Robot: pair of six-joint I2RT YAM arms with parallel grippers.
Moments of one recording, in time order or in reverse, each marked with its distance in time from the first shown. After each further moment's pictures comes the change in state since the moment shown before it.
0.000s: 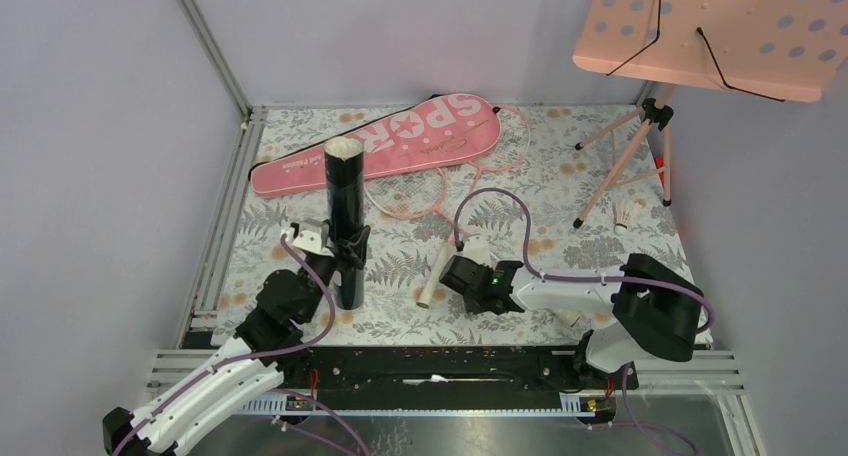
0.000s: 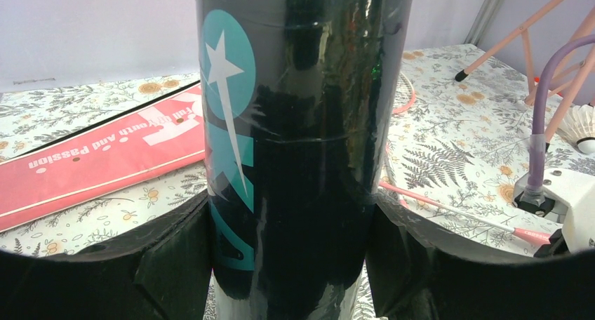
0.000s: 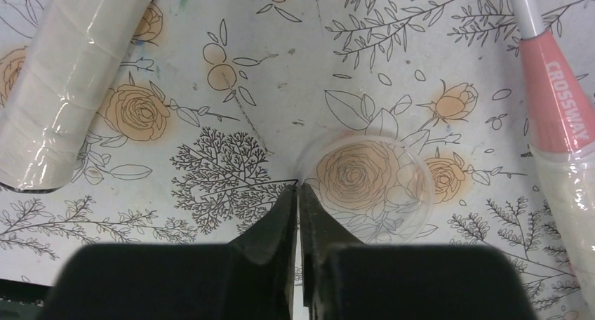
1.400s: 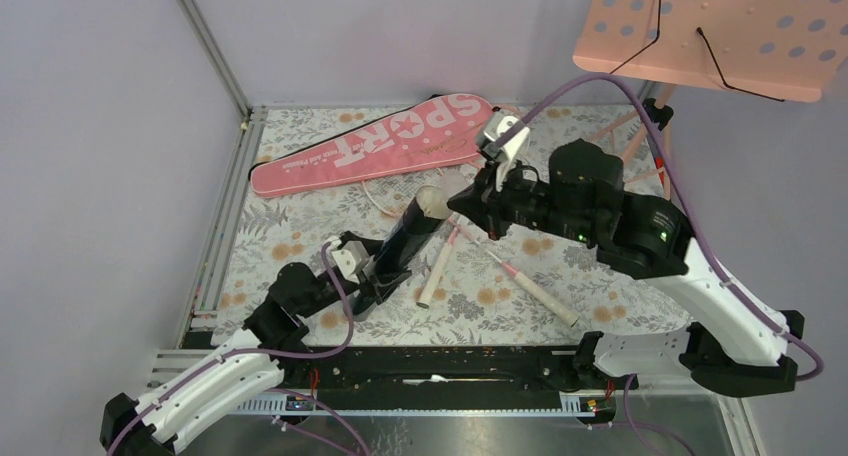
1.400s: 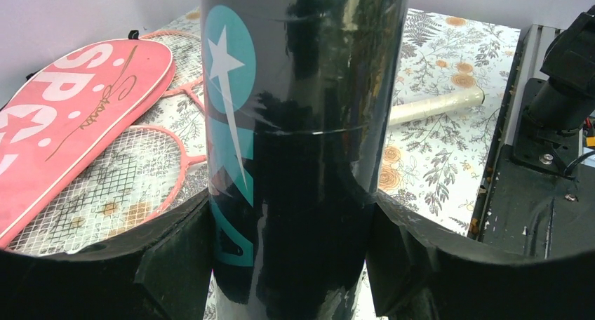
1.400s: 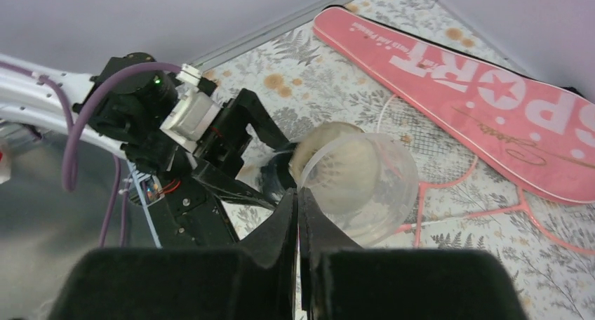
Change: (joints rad) left arm 0.000 0.099 -0.002 0.016 0.667 0.082; right arm -0.042 -0.349 0.924 -0.284 -0.352 -0.713
